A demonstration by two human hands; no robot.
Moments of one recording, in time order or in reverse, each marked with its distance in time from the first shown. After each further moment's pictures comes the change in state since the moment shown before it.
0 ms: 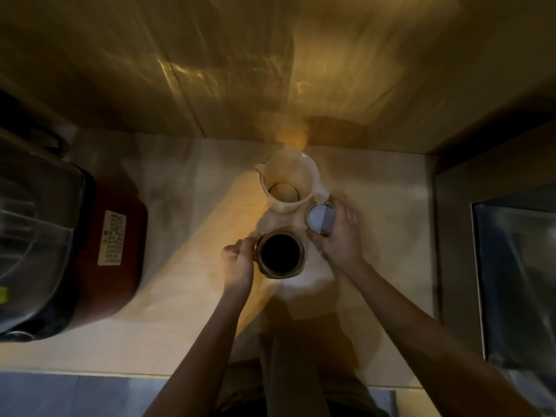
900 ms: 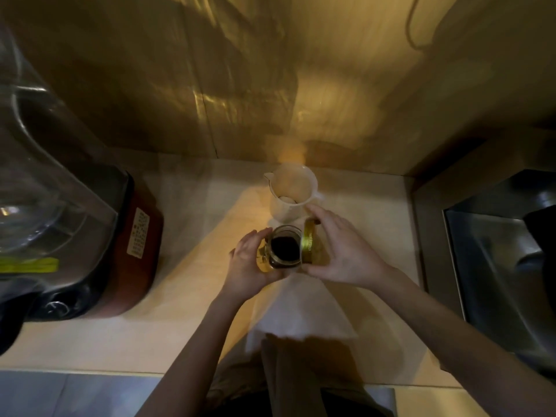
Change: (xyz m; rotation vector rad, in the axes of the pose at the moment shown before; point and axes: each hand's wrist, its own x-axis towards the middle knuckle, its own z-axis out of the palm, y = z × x) left_hand -0.018 0.007 -0.036 0.614 -0.383 0.413; right_hand -0.070 -0.081 -0.084 -0.119 -0.279 -0.472
